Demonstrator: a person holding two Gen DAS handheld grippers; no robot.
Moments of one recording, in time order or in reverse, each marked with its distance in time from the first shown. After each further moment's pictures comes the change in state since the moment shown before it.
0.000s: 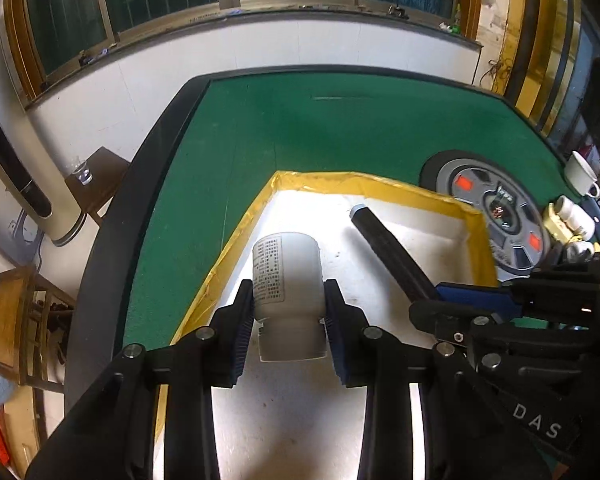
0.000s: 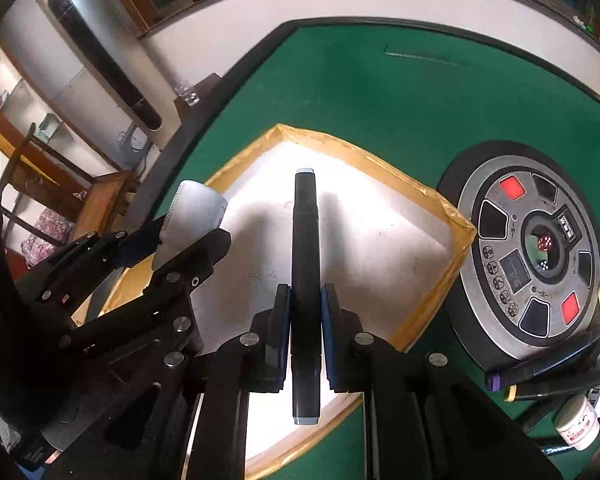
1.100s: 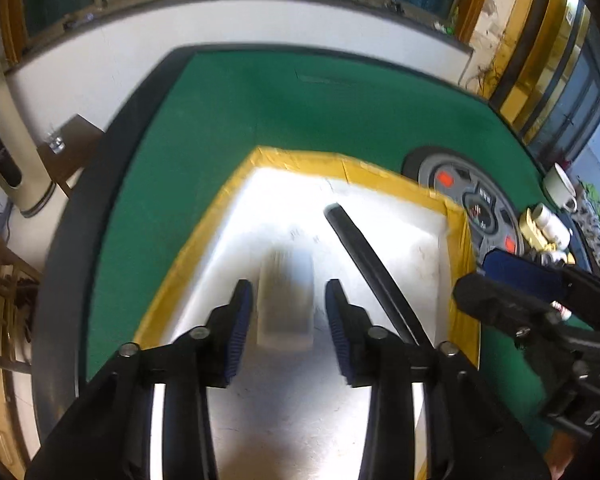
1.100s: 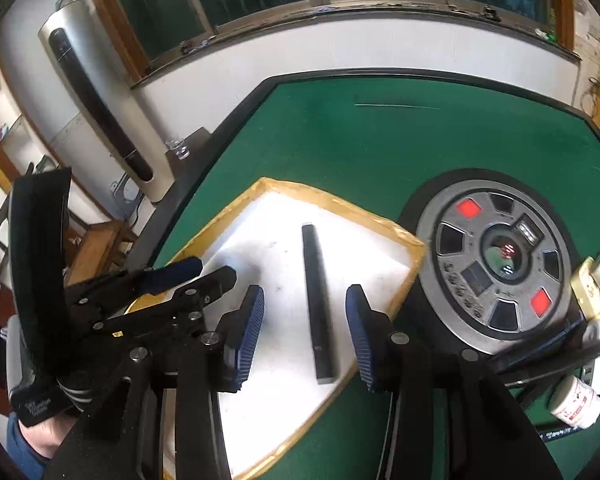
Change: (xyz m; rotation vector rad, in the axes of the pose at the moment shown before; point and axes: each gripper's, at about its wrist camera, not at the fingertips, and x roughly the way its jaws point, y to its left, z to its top) left arm 0.013 0.007 0.002 -0.067 0.087 -0.158; right arm -0.051 -0.012 -0.013 0.067 -0.212 -0.027
